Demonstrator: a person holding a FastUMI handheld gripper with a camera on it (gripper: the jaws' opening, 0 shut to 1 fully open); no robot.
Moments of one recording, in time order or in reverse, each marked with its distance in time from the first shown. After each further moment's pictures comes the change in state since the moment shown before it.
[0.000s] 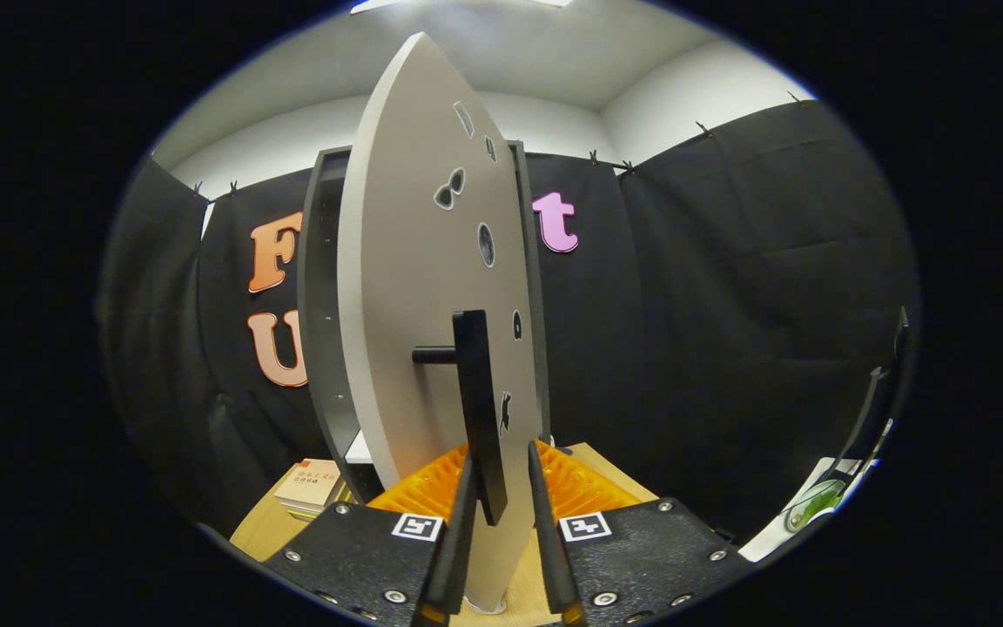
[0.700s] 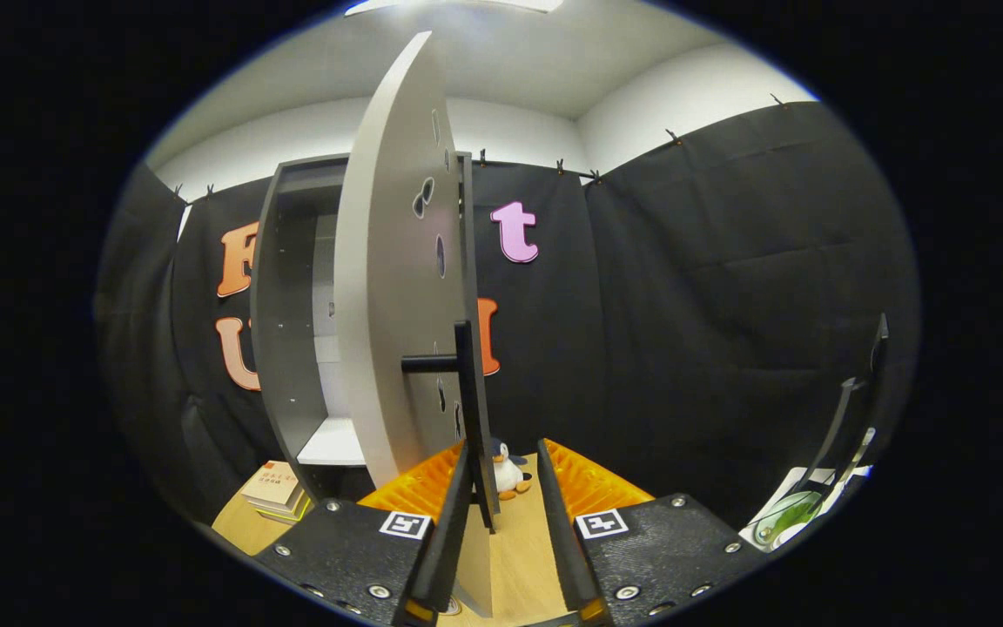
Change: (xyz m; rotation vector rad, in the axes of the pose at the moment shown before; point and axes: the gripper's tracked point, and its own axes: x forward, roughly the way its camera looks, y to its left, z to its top) arm -0.005 -0.076 0.006 -0.017 -0.056 -0.087
